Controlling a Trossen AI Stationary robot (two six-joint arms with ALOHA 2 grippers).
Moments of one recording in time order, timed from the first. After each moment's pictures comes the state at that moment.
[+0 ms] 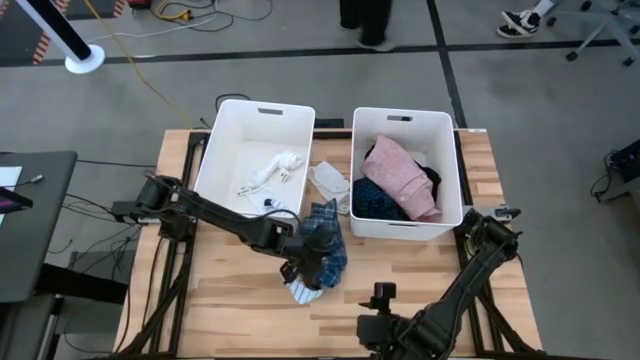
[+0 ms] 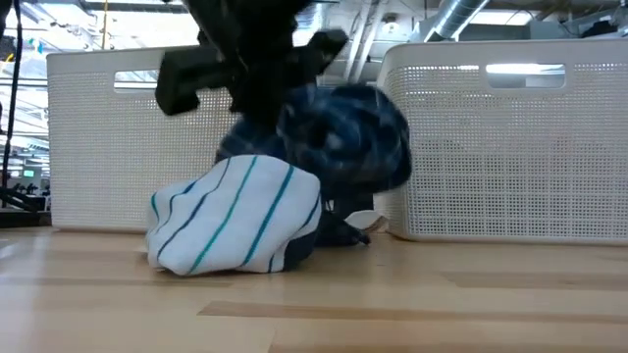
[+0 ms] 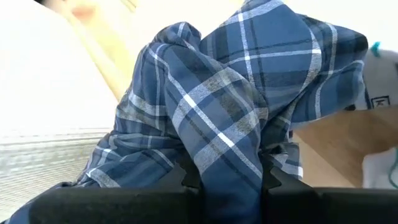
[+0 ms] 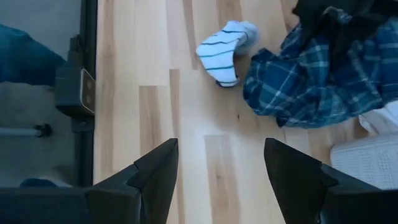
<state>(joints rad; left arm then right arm) -0.27 1.80 1.24 -0.32 -0.19 0.71 0.84 2.05 1.96 -1.21 0.63 0.78</state>
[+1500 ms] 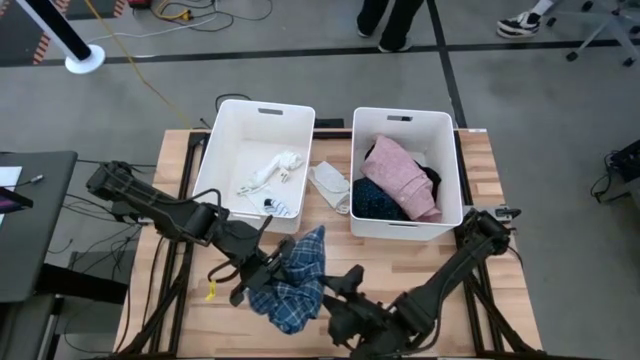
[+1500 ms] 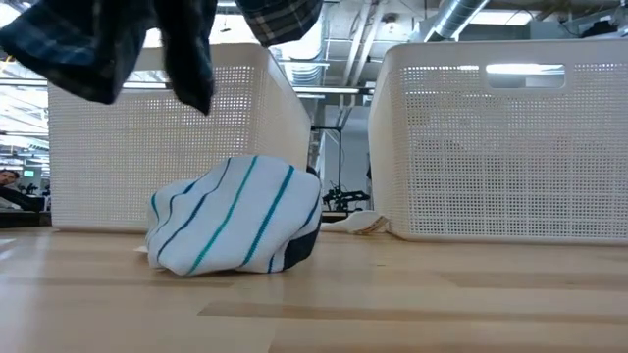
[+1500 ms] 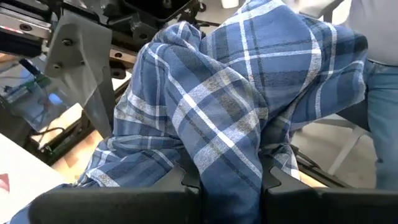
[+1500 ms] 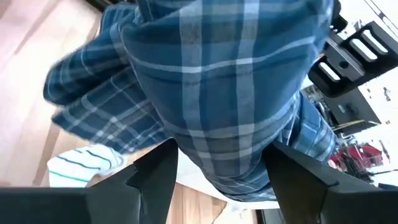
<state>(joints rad) -0.43 1.35 1.25 -0.30 0.18 0.44 0.73 2.05 1.96 -0.74 1.13 -0.12</state>
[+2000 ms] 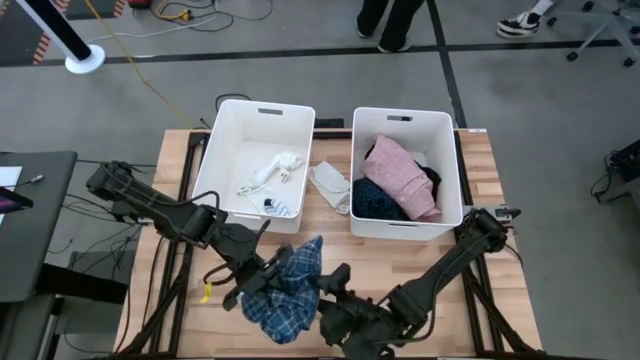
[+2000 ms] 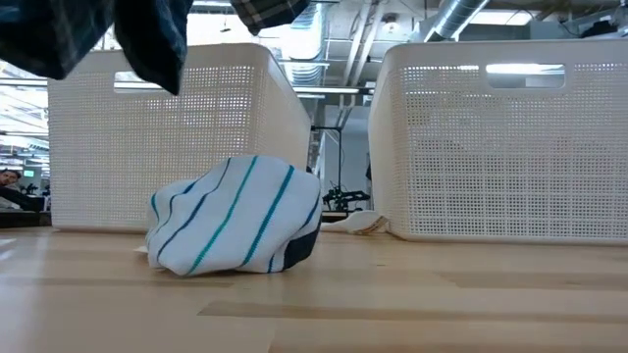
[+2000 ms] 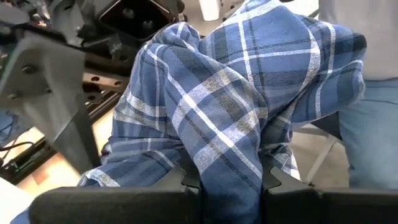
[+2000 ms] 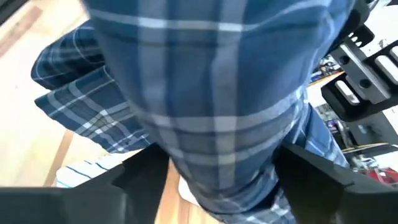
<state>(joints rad) -0.45 1.35 1.25 -0.28 0.26 0.41 0.68 2.05 1.96 -0.63 1.01 -0.27</state>
